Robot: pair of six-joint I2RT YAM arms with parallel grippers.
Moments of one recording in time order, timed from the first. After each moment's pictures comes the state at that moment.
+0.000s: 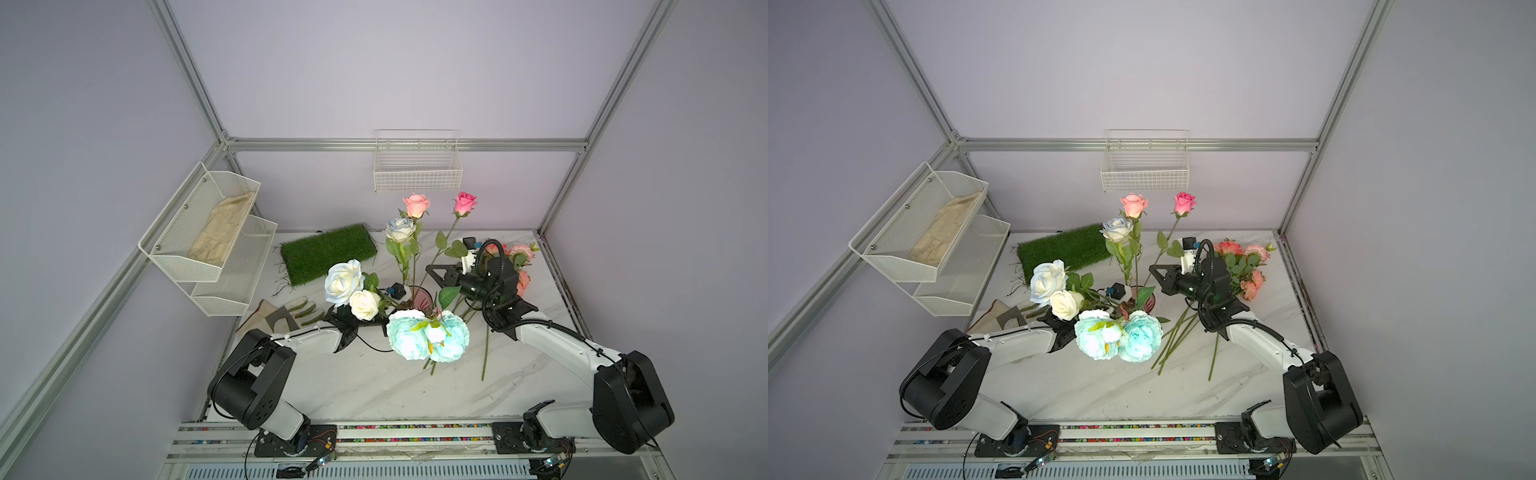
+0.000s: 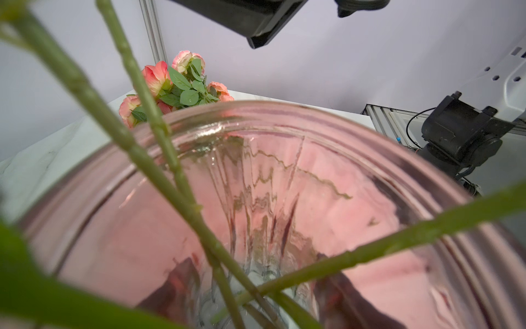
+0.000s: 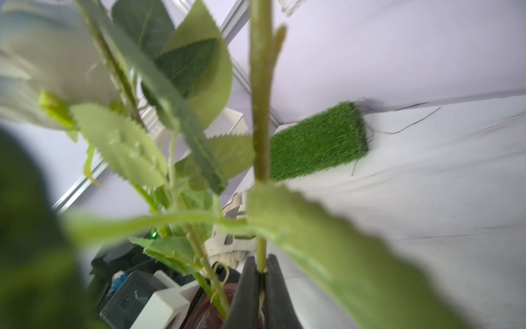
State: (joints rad) left arm -0.53 1.54 0.71 0.43 0.76 0.19; right arm 0.41 1.34 0.84 0.36 -0.39 0.62
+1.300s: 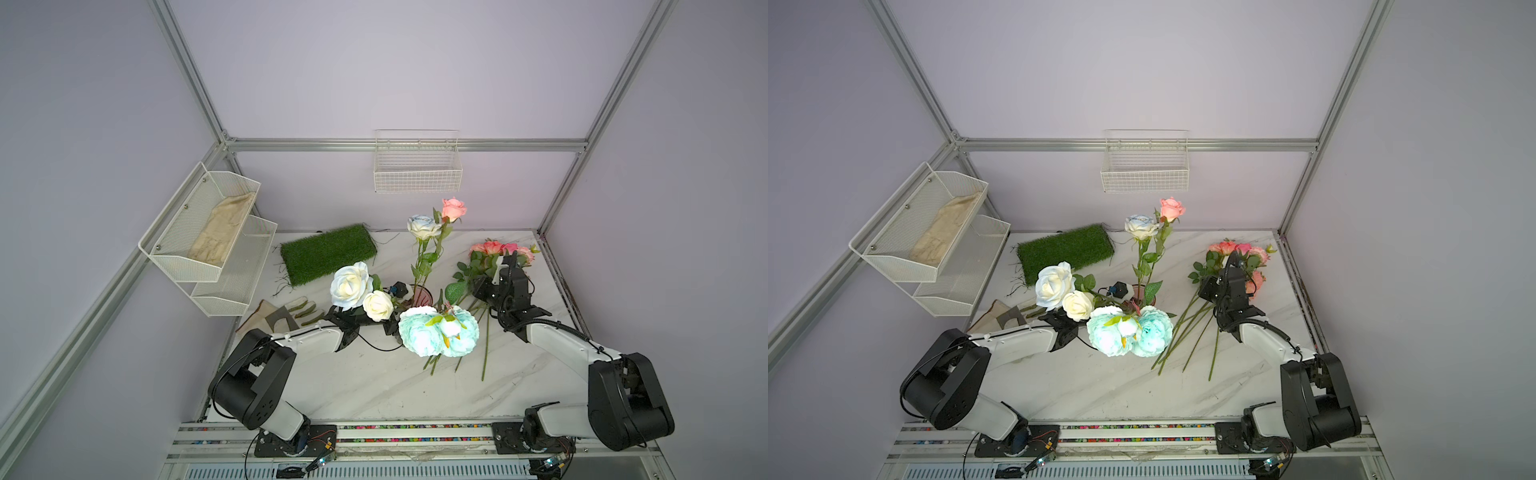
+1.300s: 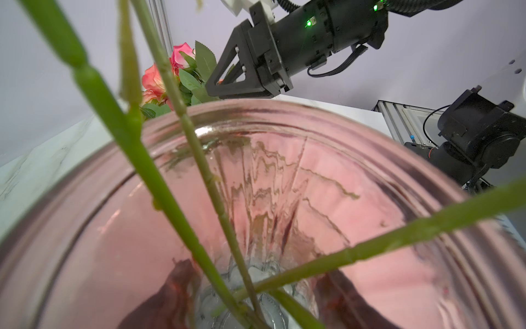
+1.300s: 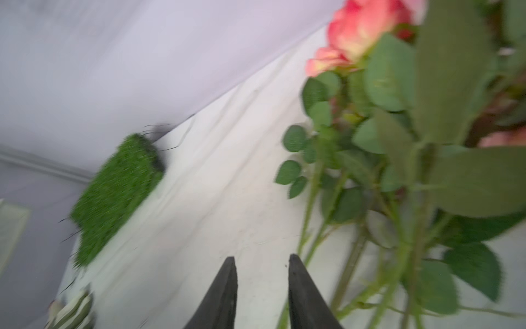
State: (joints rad) left arm -0.53 1.54 0.73 0.41 0.71 0.21; right arm 0.25 1.34 0.71 0.21 -0.10 0.62
